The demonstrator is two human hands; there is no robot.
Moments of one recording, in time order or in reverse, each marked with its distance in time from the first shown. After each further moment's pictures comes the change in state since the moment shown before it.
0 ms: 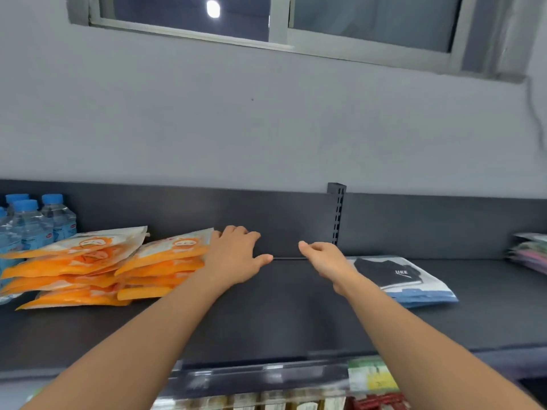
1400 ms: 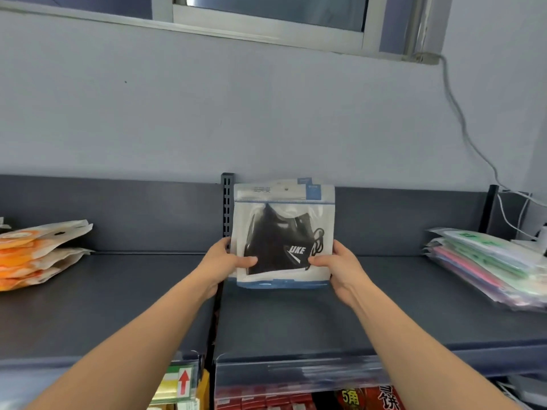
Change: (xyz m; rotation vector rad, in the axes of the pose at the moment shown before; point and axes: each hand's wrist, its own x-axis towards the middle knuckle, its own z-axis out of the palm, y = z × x) left_hand 0.064 0.267 0.071 -1.358 -0.159 -0.456; right_hand 0.056 0.179 -0.265 0.592 0.026 0.027
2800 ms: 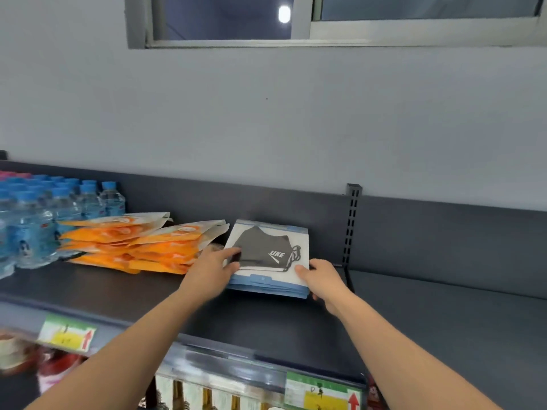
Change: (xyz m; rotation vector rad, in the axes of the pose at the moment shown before) left_hand -0.059 -0.034 -0.242 0.876 0.390 0.072; right_hand -0.025 0.034 0.264 -0.520 -0.338 -0.019
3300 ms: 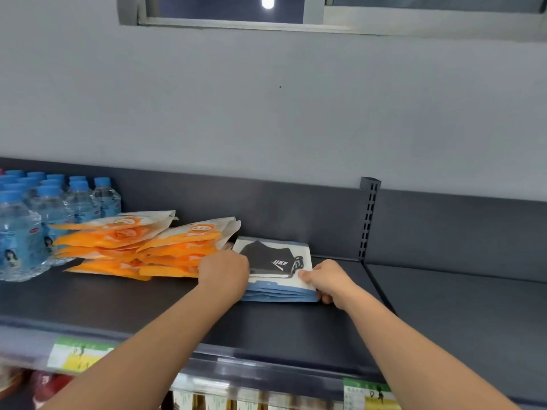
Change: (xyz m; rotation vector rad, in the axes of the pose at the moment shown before) left_hand 0.023 -0.022 -0.009 0.809 -0.053 0.149; right_hand 0.021 -0.011 0.049 -0.205 0.074 0.219
